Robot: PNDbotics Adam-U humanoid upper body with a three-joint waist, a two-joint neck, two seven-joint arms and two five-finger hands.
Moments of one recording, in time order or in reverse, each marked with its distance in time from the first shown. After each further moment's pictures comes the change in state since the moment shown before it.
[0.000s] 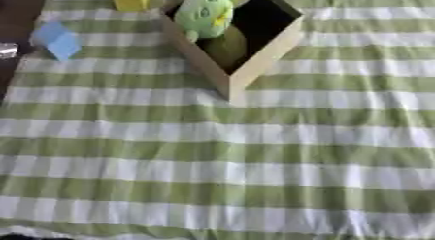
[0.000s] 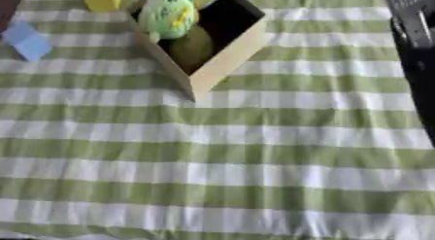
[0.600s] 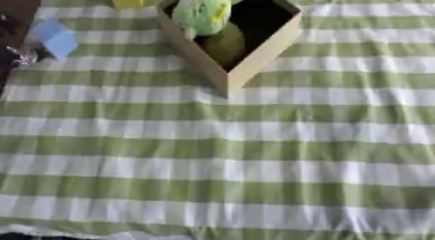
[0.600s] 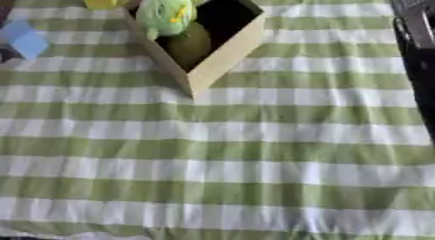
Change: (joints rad) left arm -0.059 -0.106 -0.029 0.187 -0.105 0.072 0.051; right arm 0.008 0.004 -0.005 0.013 -0.004 0.007 -0.009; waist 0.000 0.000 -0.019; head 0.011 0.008
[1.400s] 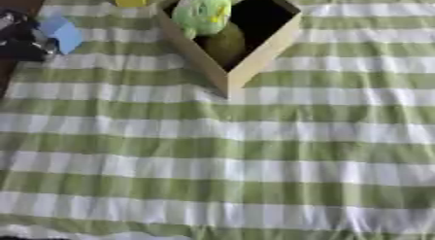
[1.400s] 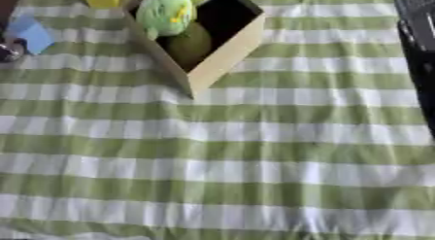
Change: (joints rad) left arm -0.036 -0.067 -0.001 0.054 -0.019 0.037 0.101; right arm 0.003 0.017 -0.008 0.018 -0.018 0.004 -0.011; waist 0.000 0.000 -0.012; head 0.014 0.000
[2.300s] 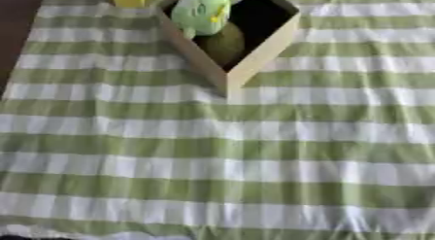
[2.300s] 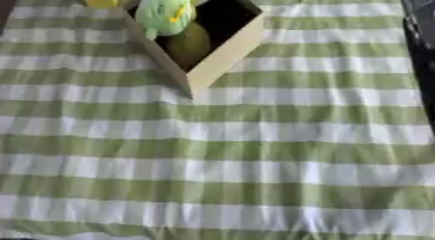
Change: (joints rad) left arm -0.204 -0.116 -0.071 -0.481 0.047 -0.005 -0.099; right arm -0.012 0.013 -0.015 -0.007 -0.006 0.003 -0.017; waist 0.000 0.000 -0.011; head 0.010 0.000
